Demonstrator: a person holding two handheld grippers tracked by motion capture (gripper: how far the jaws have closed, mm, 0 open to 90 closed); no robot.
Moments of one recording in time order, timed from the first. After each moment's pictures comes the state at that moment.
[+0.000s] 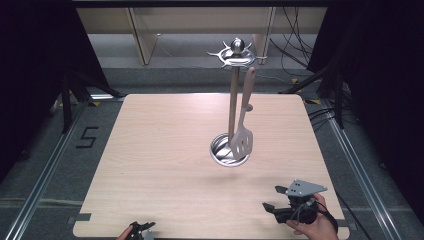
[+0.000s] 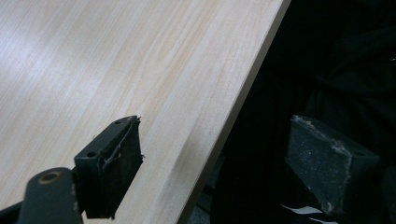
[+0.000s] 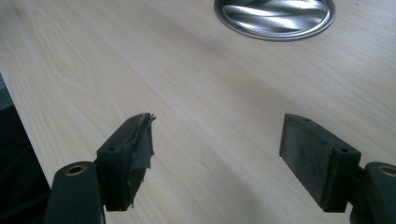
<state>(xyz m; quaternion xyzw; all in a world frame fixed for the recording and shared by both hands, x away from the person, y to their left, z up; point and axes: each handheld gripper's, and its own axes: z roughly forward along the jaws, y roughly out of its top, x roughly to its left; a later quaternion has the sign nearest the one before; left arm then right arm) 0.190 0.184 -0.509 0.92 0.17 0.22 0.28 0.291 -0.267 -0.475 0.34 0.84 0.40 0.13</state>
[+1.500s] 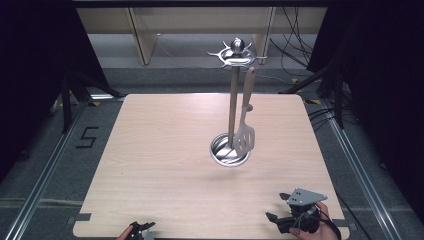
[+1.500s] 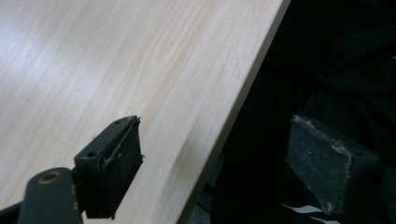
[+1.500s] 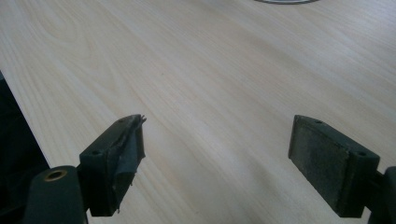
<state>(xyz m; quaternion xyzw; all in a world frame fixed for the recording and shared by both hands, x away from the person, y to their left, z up) 0.190 0.184 -0.509 0.92 0.17 0.23 0.27 0.278 -0.274 -0.493 0.34 0.85 0.37 0.13</state>
